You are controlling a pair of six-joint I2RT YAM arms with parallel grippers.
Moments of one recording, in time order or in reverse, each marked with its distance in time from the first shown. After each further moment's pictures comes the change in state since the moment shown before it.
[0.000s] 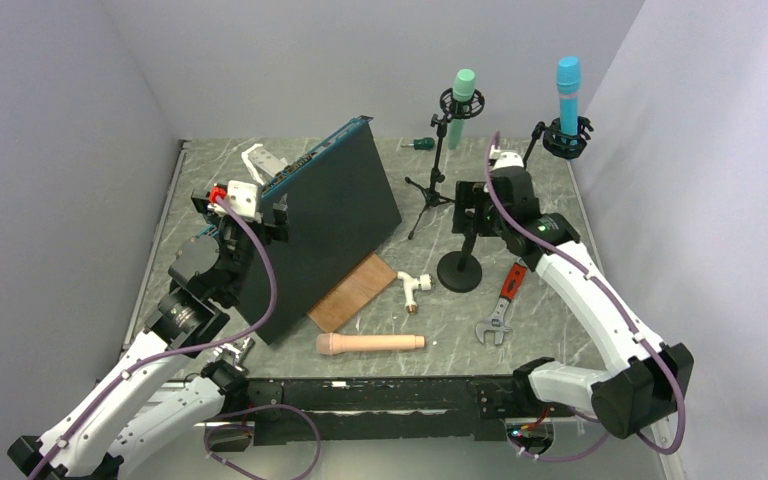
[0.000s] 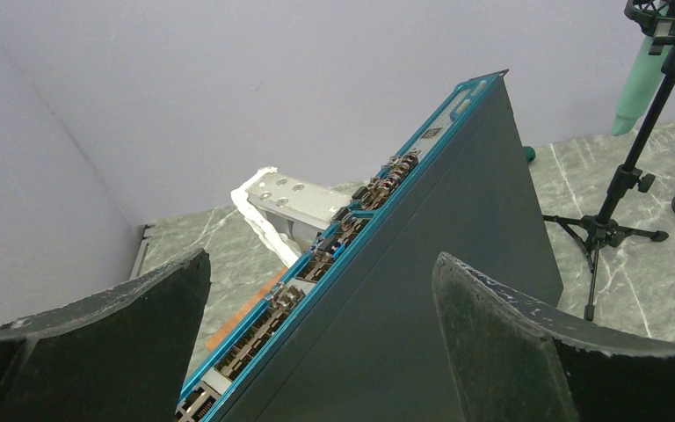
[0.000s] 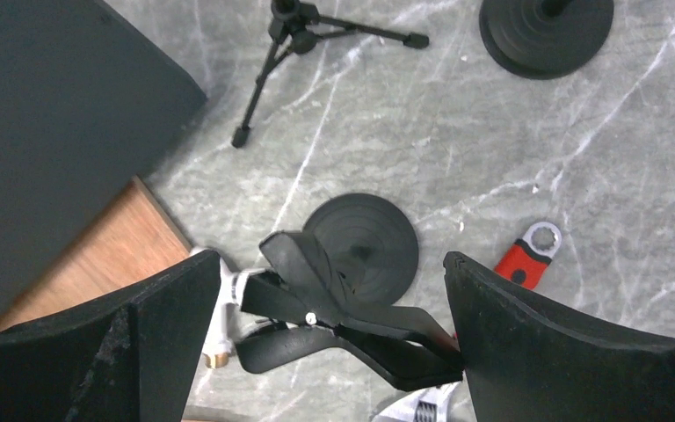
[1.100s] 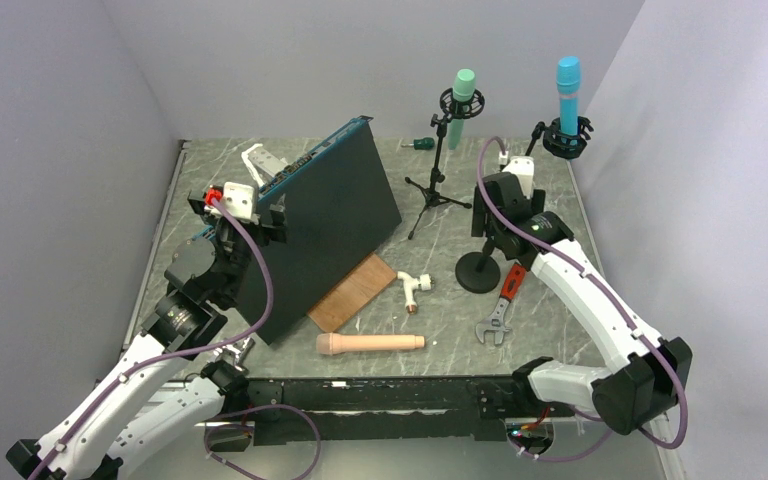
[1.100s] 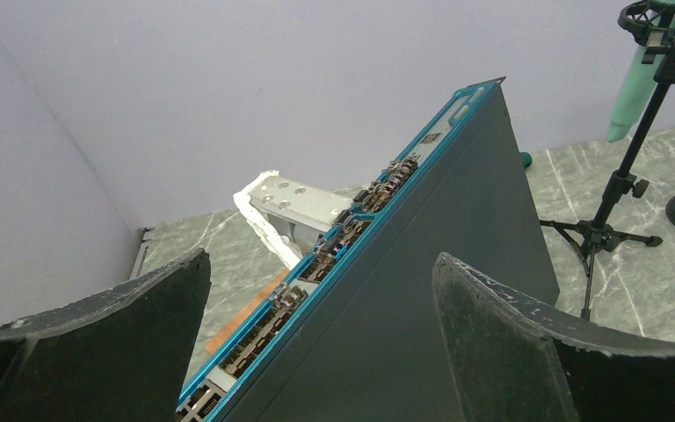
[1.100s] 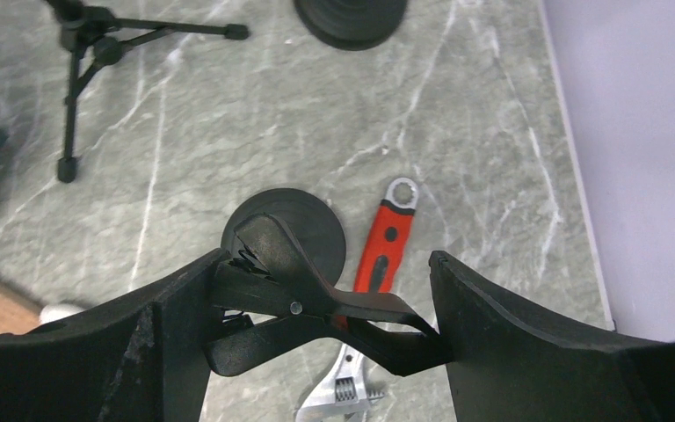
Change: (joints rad) left arm 0.000 -0.017 0.000 -0.003 0.002 -0.001; right arm 0.053 0.024 0.023 -0.140 0.398 0.054
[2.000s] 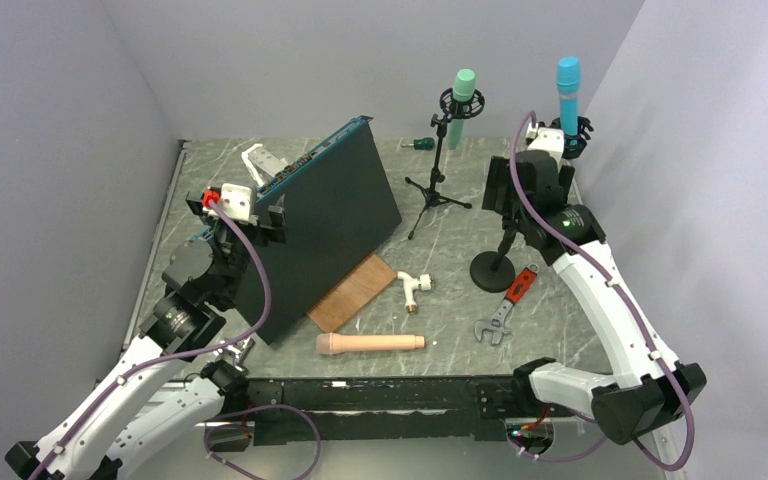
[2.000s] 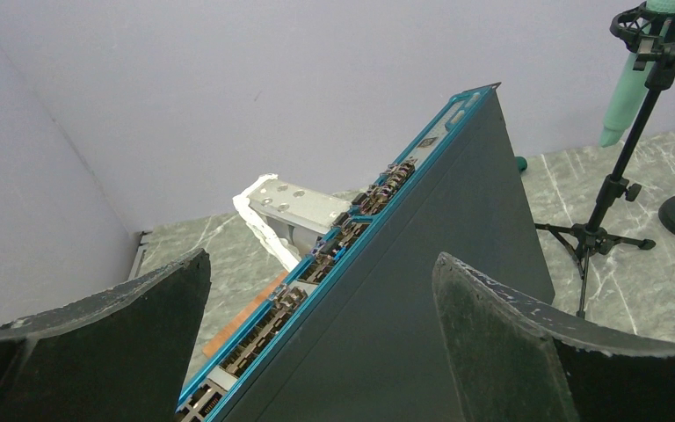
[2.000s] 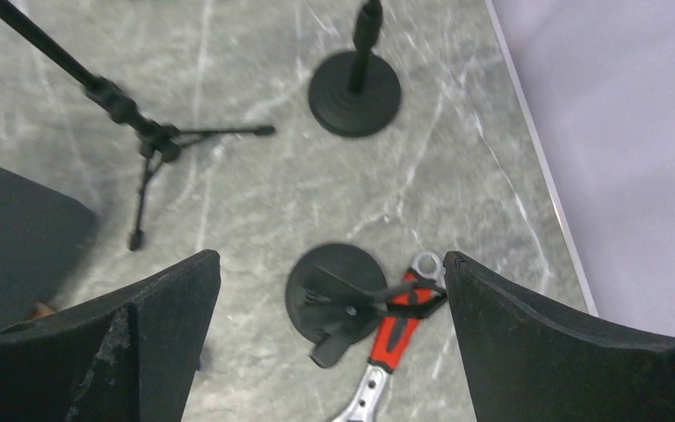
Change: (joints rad) left arm -0.003 -0.011 0.000 0.000 0.005 -0.002; right arm -0.103 -0.053 0.143 0.037 -0.076 -0.077
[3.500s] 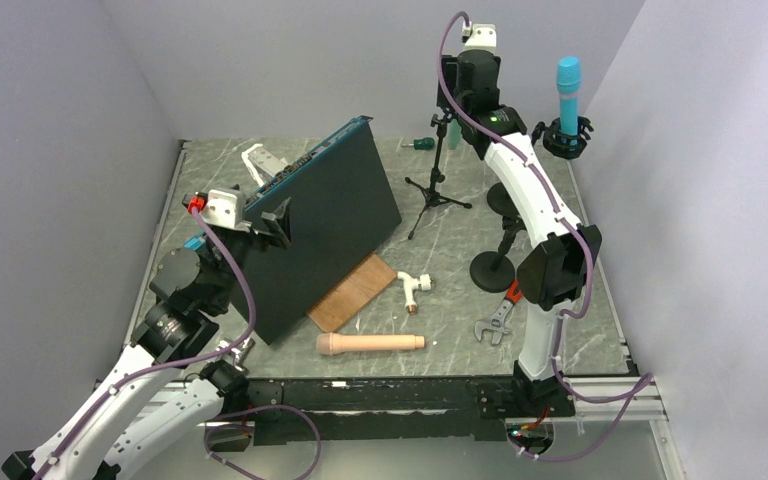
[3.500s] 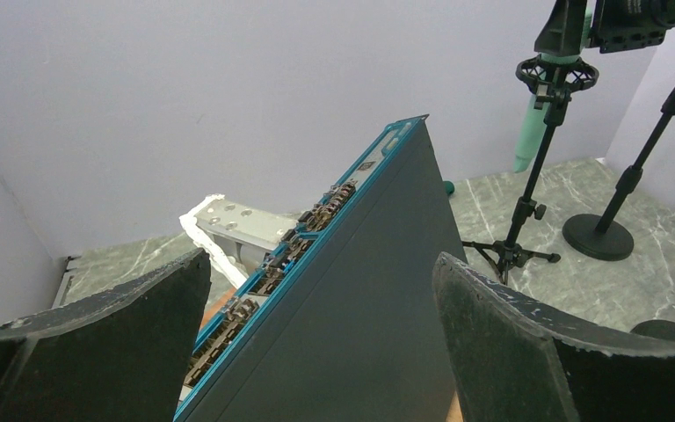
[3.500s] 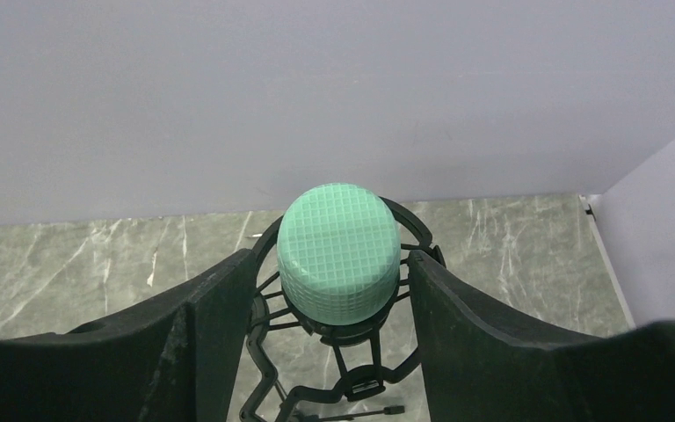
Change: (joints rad) left arm 0.000 -0.049 0.000 0.000 0.116 -0.095; right arm 0.000 0.800 0.808 0.340 -0.109 -0.189
